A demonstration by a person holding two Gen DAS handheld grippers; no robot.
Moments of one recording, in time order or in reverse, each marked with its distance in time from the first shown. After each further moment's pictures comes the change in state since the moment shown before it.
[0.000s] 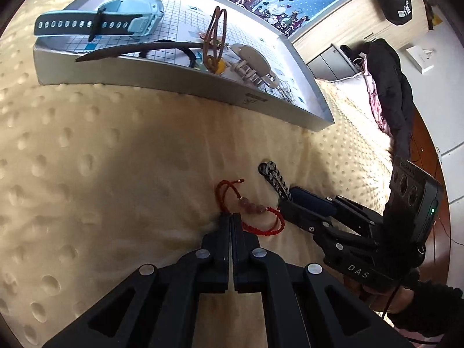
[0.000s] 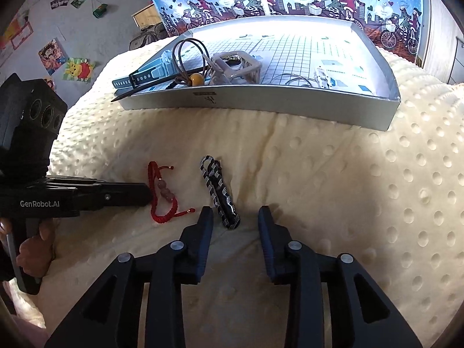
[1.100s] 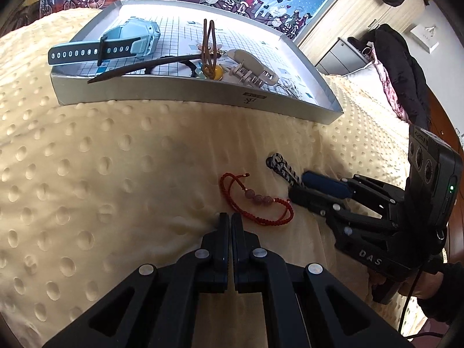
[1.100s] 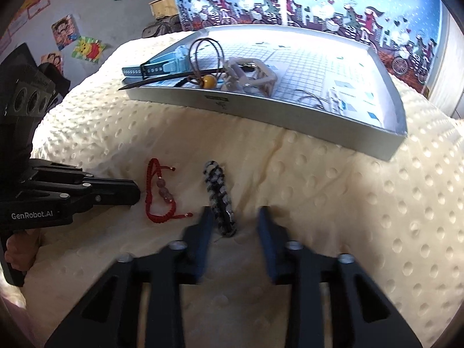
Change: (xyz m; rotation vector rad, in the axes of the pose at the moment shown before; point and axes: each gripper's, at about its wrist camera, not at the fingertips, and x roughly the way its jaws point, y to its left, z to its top) left arm -0.011 -0.017 -0.013 0.088 -0.056 0.163; right arm -0.007 0.008 0.007 -0.151 -0.009 -0.029
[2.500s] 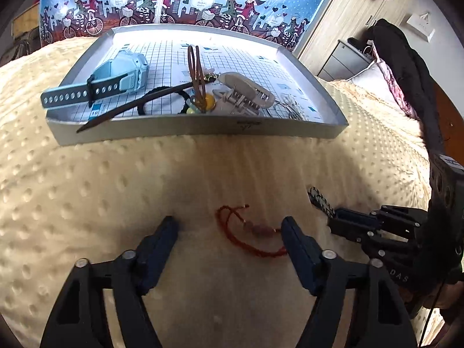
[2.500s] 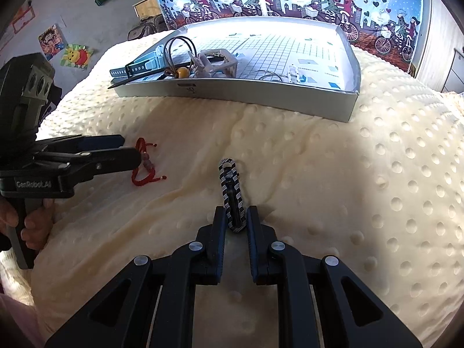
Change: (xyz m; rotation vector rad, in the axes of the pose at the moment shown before) left arm -0.001 -0.014 0.016 0.072 -0.073 0.093; right arm -0.020 -0.031 -0.023 0.093 0.039 -0.020
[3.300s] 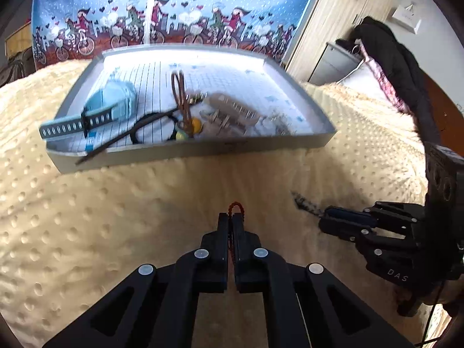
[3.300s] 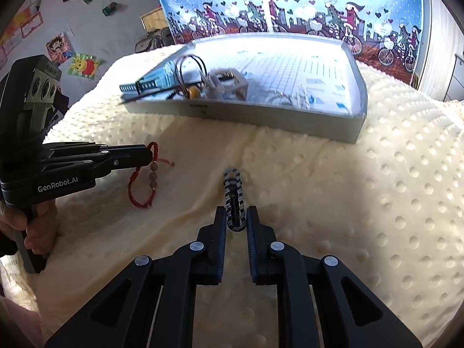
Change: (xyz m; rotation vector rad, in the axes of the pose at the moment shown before) left arm -0.017 -0.009 0.007 0.065 -0.075 -0.013; right arm -0.013 0.009 0.008 -0.012 -0.089 0.028
